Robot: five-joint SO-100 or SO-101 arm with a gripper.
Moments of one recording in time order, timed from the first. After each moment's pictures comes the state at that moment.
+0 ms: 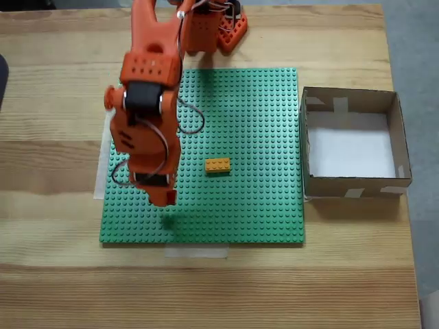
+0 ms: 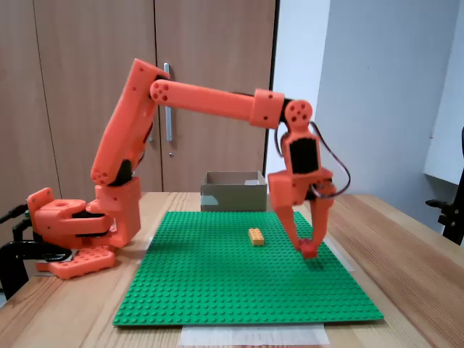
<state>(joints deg) 6.9 70.2 71.5 70.6 -4.0</state>
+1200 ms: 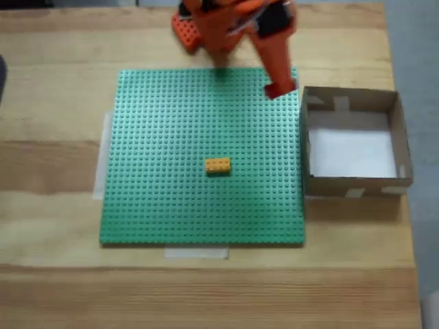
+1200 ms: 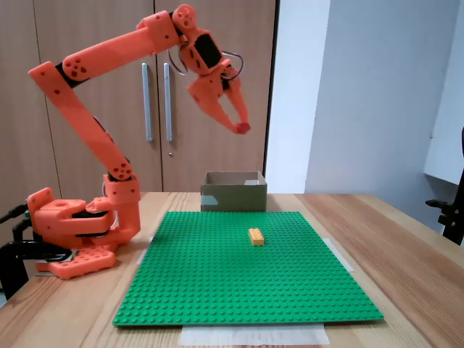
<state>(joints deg) -29.5 120.8 92.5 77.5 1.3</state>
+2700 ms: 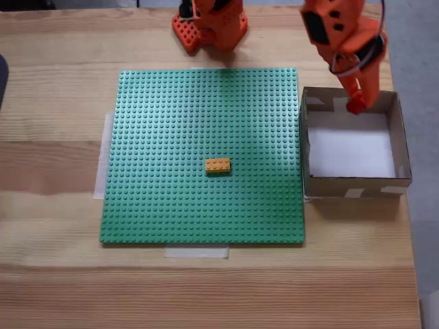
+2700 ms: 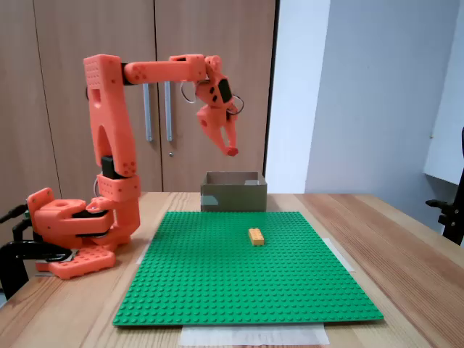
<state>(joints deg) -48.0 90.5 78.9 72.2 5.4</state>
